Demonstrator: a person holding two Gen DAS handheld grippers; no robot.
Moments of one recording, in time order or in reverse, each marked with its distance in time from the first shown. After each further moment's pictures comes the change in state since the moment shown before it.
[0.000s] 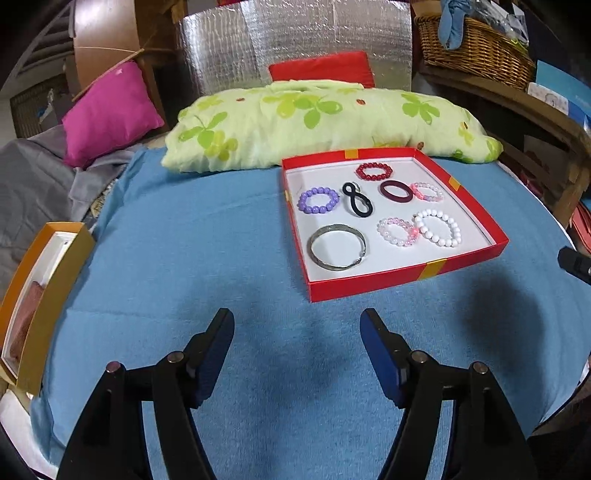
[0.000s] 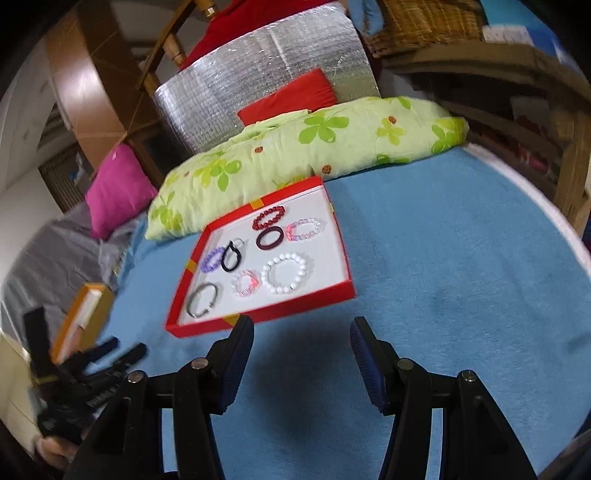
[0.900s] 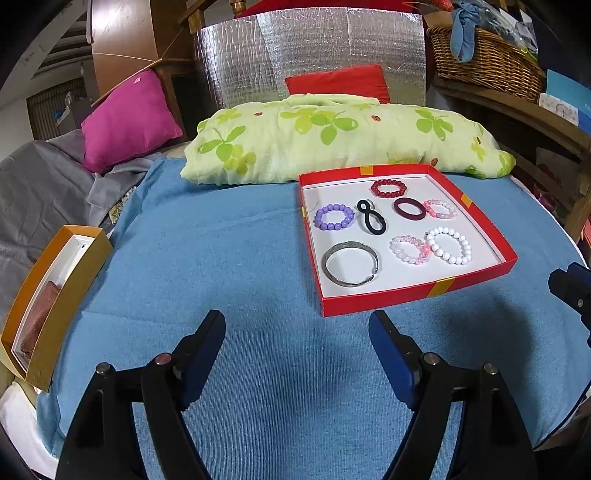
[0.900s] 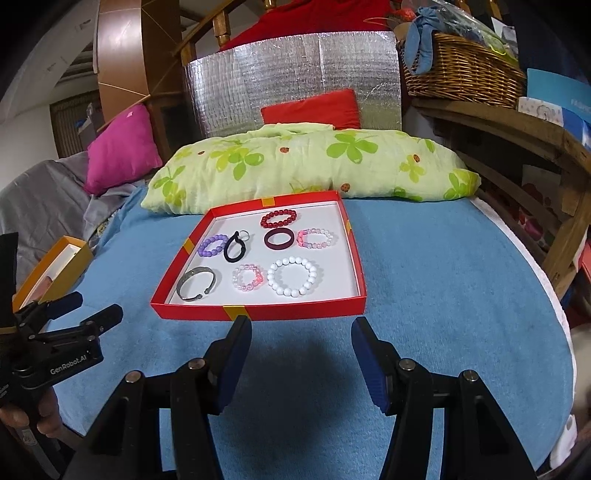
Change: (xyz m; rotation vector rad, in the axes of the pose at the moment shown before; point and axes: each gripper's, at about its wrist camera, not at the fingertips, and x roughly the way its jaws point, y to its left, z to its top) left arm -0.006 0.001 0.004 -0.025 -0.041 0.056; right arm 0.005 0.045 -0.007 -0.210 -0.050 -0.095
